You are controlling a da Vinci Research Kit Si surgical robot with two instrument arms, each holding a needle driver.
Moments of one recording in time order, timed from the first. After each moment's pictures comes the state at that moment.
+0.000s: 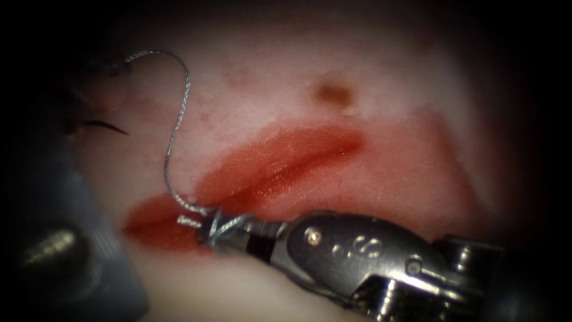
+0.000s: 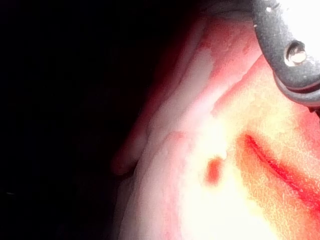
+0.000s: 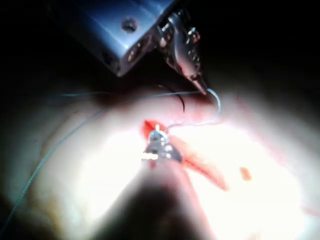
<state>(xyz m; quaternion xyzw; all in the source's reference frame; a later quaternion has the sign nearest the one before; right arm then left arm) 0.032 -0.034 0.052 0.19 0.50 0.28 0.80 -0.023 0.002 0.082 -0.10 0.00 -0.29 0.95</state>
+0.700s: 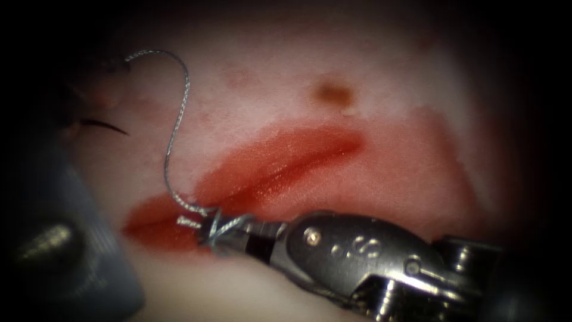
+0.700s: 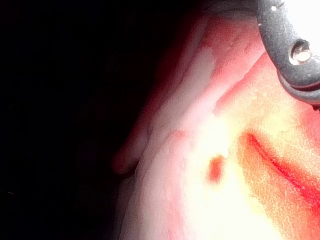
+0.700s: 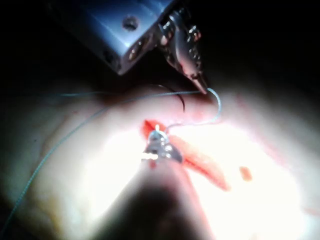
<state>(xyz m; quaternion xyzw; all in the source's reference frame) 0.032 -0.034 0.052 0.19 0.50 0.28 0.80 -0.022 0.002 0.082 -0.10 0.00 -0.30 0.95</state>
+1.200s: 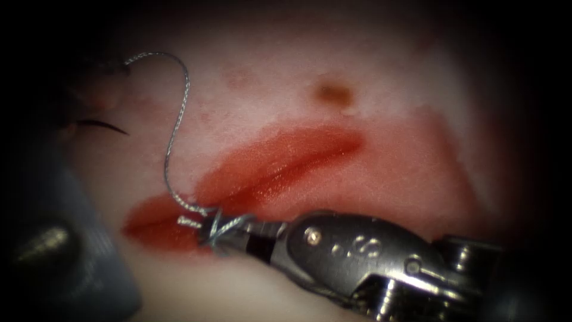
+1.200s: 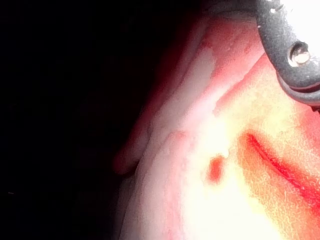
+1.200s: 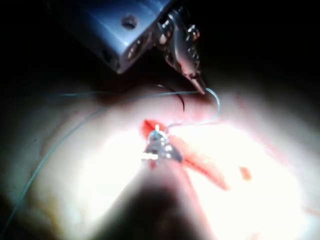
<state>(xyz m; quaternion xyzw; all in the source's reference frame) 0.032 -0.034 0.052 0.19 0.50 0.28 0.80 -0.022 0.002 0.082 -0.09 0.00 -0.30 0.95</state>
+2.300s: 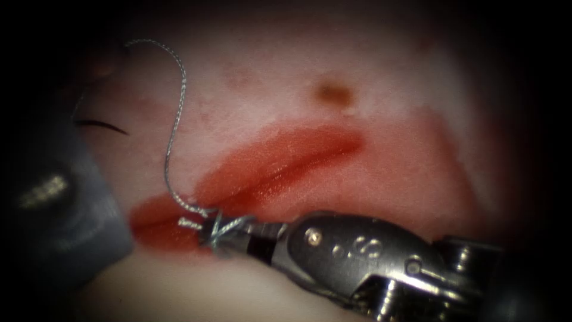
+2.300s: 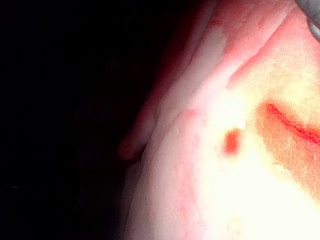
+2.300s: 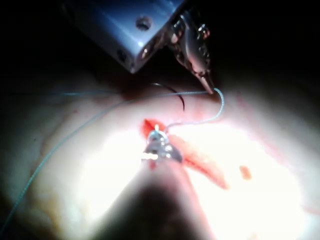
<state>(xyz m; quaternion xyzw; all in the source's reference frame) 0.032 -0.035 0.052 0.20 0.50 0.28 0.80 -0.021 0.005 0.084 -0.06 -0.03 -0.30 0.95</state>
